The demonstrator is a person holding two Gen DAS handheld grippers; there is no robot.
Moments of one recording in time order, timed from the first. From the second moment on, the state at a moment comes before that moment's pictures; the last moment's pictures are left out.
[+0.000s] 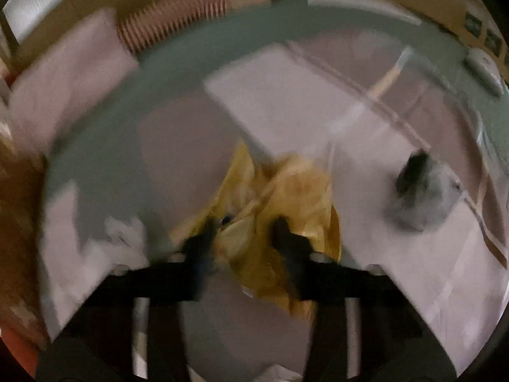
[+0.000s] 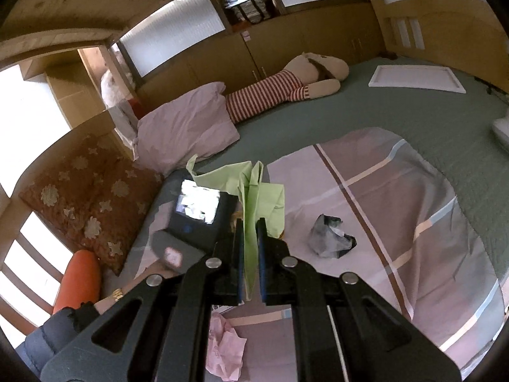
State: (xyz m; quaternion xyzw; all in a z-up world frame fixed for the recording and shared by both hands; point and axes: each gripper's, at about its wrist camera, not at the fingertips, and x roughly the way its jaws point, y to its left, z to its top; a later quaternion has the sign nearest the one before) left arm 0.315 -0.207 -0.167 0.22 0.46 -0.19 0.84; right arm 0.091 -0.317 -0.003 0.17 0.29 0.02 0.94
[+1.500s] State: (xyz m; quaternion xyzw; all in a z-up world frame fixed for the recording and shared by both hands) left arm 0.029 -0.015 -0.047 -0.02 0.37 -0.10 0.92; right arm 0.001 -0.210 -0.029 0.01 0.32 0.05 0.95
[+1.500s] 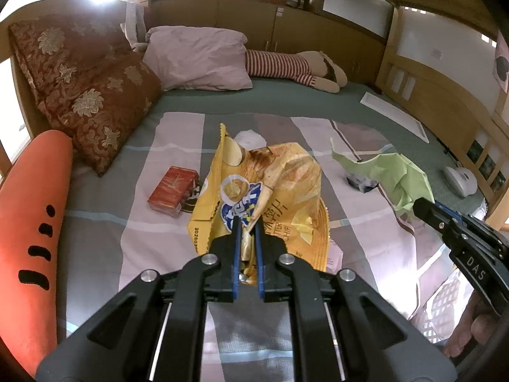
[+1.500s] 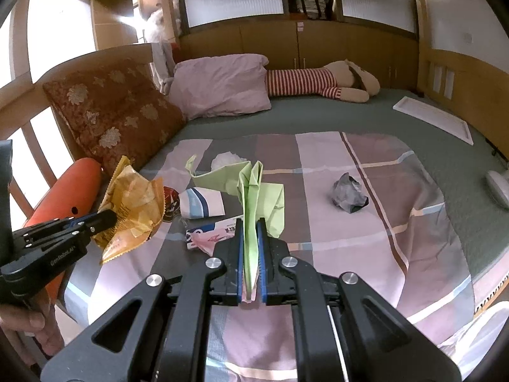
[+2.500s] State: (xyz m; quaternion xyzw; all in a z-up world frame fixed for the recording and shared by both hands) left arm 0.006 -0.066 -0.046 0.02 0.36 -0.21 0.91; right arm -0.227 -0.434 -0.039 0.05 0.34 -0.20 0.92
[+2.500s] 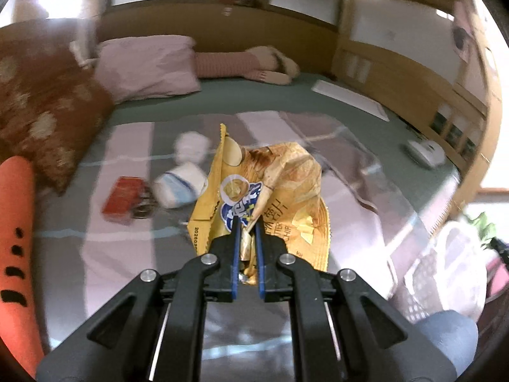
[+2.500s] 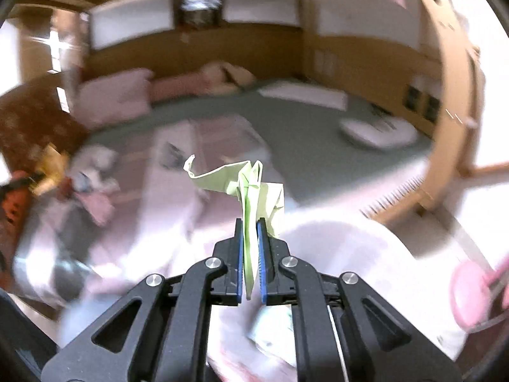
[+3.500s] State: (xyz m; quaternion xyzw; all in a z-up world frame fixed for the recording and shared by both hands) left arm -0.034 -0.141 0.003 0.07 0.34 -0.25 0.90; right arm -0.182 -0.345 0.040 0.06 0.22 -0.08 0.97
